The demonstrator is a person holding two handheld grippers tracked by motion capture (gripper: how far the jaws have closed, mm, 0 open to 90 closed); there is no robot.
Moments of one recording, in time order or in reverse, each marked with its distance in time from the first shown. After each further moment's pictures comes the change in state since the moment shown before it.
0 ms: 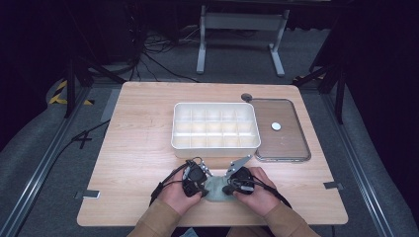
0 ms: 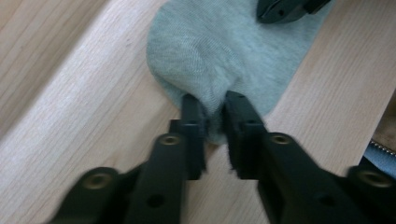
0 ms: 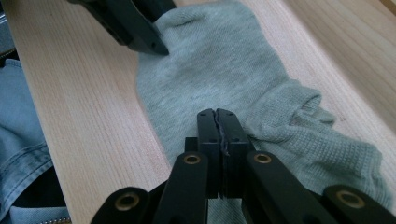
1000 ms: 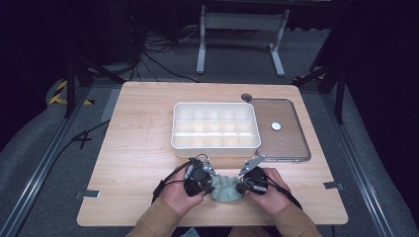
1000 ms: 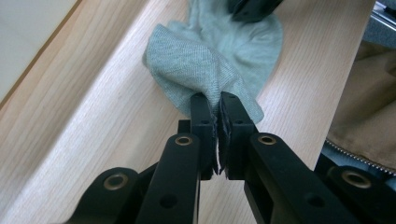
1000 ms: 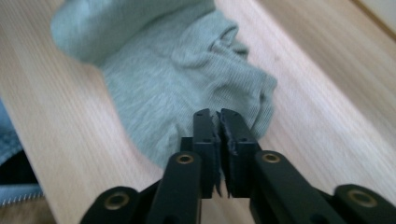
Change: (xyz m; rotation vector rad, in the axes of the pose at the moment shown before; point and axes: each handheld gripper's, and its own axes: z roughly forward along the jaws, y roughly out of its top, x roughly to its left) left arm -0.017 0.014 -0.024 -0.083 -0.007 0.102; right arm -0.013 -0.025 -0.020 0.003 -0.091 0.071
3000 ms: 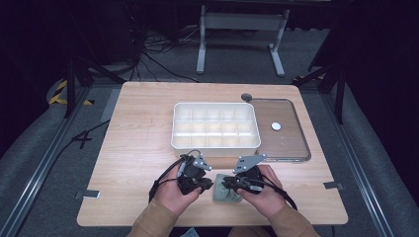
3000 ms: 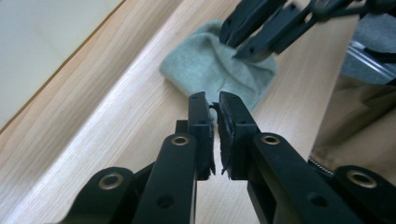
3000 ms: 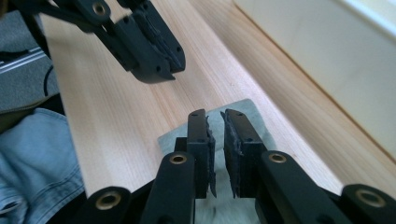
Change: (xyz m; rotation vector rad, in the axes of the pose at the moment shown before) left arm 0.007 -0.008 -0.015 -0.117 -0.012 -0.084; right arm 0.022 0.026 -0.013 -0.209 0.047 -0.099
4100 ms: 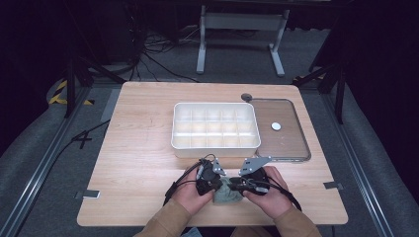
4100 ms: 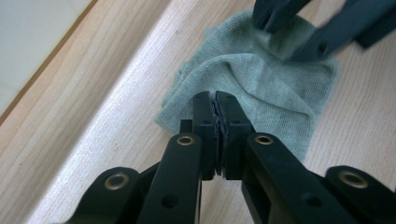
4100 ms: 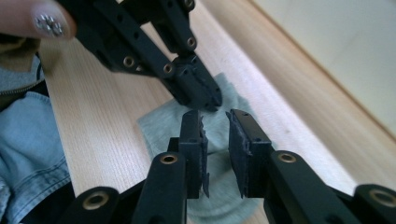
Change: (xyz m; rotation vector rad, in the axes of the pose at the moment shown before) left arm -0.003 0.010 0.055 0.047 0.063 0.104; right arm -0.007 -0.014 -0.012 0.001 -0.019 0.004
